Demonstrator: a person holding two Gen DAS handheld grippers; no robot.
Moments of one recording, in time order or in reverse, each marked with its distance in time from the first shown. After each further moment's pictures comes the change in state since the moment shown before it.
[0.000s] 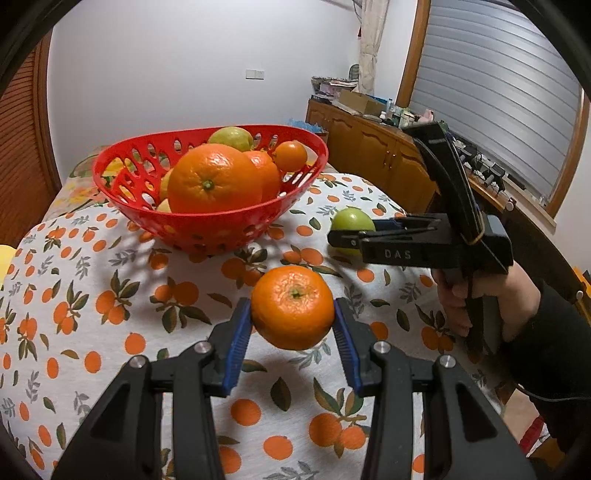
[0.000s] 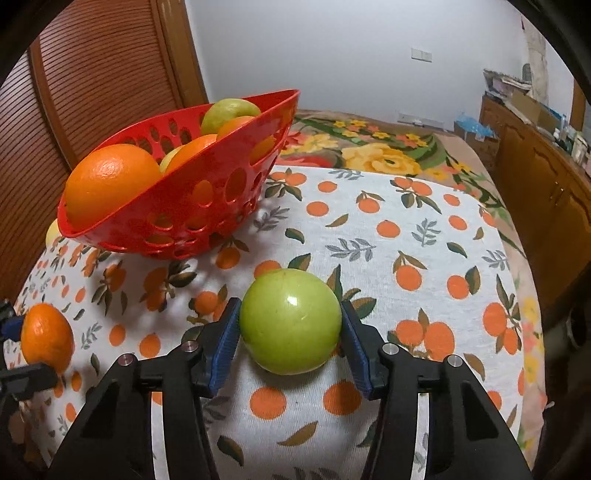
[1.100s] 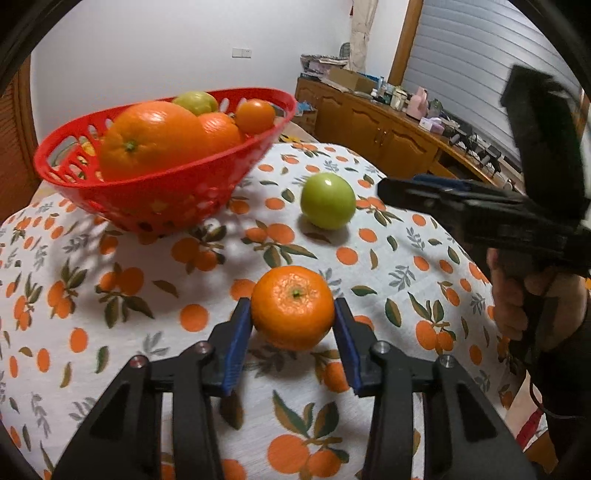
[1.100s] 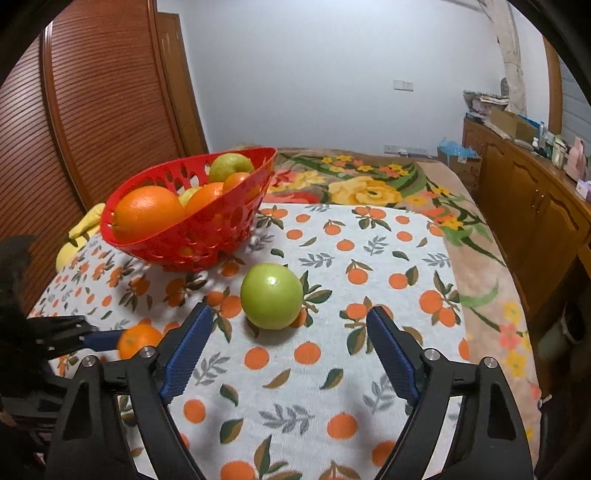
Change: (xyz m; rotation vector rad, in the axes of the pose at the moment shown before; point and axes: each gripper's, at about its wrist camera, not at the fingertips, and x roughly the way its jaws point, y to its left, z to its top) left arm 0.044 -0.020 -0.003 0.011 0.085 -0.035; right arm -0.073 -0.015 -0.022 0.026 -0.147 -0.011
